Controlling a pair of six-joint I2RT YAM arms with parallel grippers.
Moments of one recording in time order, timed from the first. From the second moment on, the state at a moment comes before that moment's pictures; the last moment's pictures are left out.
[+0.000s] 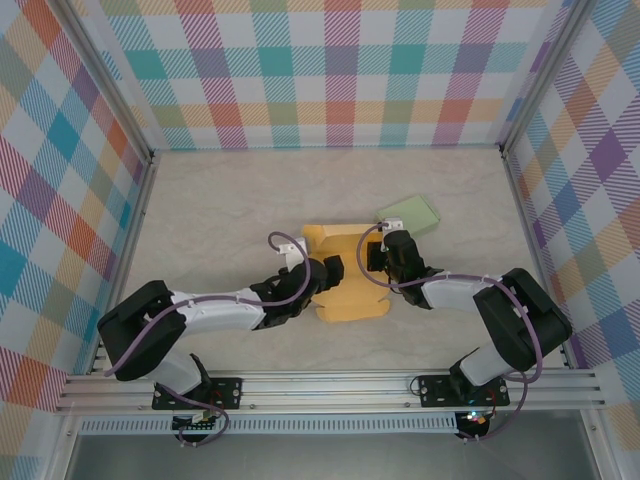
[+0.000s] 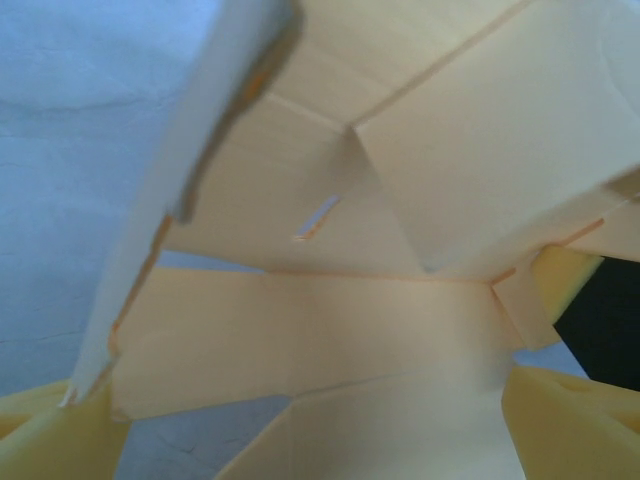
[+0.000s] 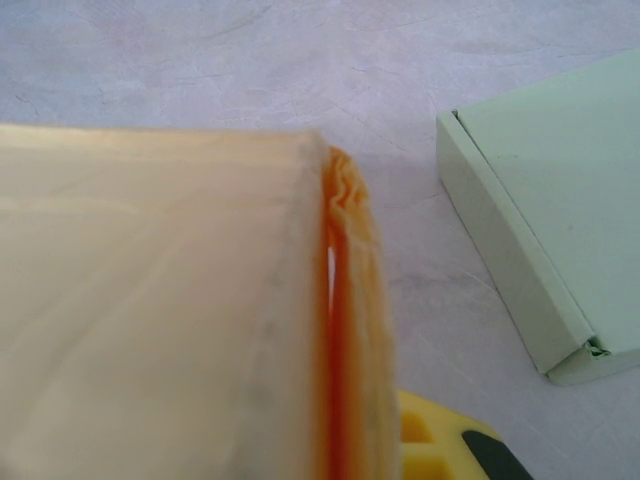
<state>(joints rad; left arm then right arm) -0.97 1.52 0.70 0.18 -0.52 -0.91 0.58 1.51 0.55 0.40 0.15 0.36</state>
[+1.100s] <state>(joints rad) -0.98 1.40 0.77 0.21 -0.32 -0.64 0.57 1.51 0.55 0.40 0.15 0.36</state>
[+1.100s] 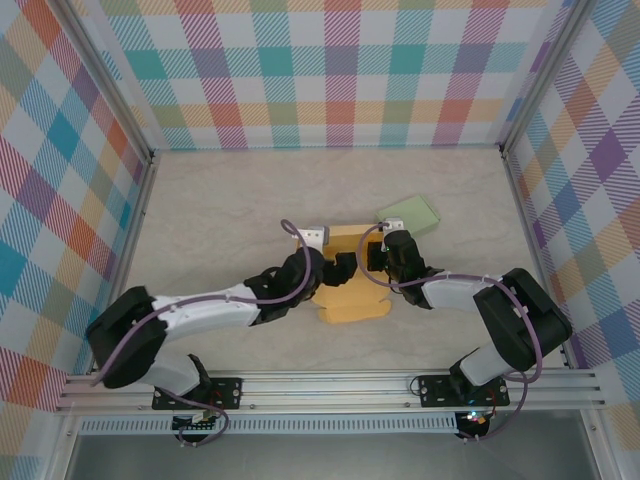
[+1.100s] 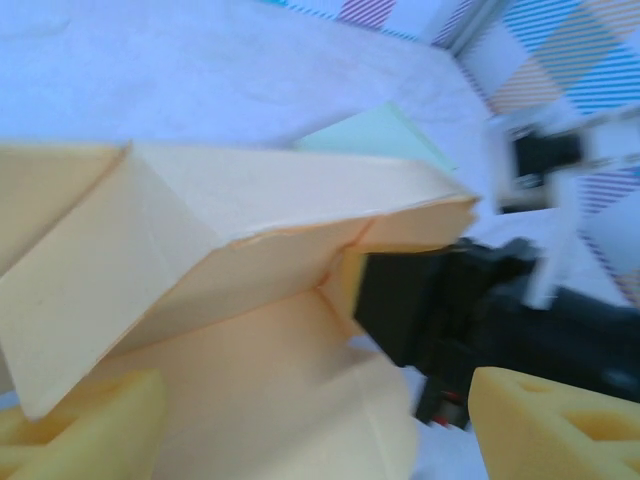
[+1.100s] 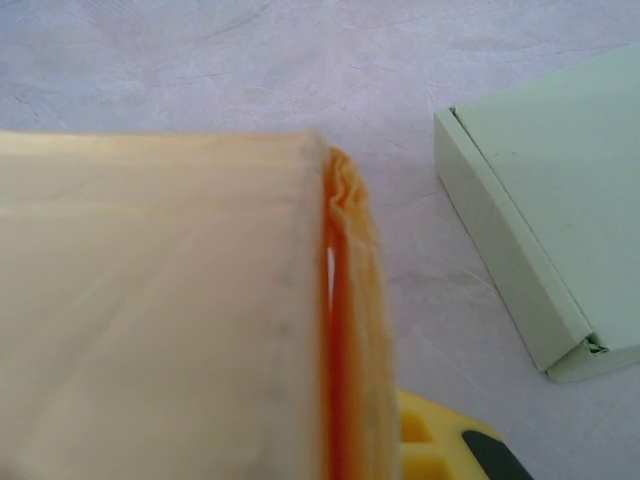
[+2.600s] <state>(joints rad) -0.74 1.42 0.72 0.10 -0.35 -0.21 0.57 1.51 0.55 0.40 0.14 0.36</state>
